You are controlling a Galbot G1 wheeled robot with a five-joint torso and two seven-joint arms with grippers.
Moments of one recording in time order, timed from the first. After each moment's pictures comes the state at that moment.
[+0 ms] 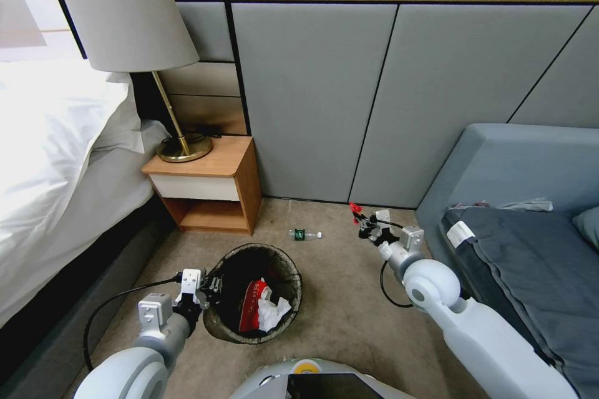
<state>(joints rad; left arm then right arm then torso) 1.85 -1.29 -0.75 -2.50 -0.41 0.67 0.01 -1.14 0.79 0.17 2.31 0.84 -0.43 0.25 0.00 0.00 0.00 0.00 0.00</state>
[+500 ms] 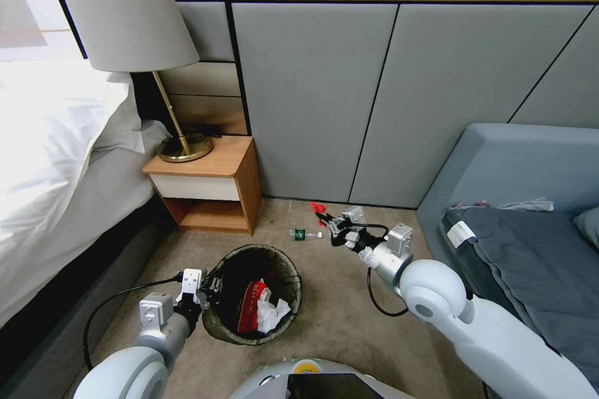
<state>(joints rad) 1.84 -1.27 -0.74 -2.50 -0.41 0.67 0.01 -1.00 0.68 0.04 2.44 0.88 -0.46 0.01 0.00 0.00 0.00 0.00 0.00</state>
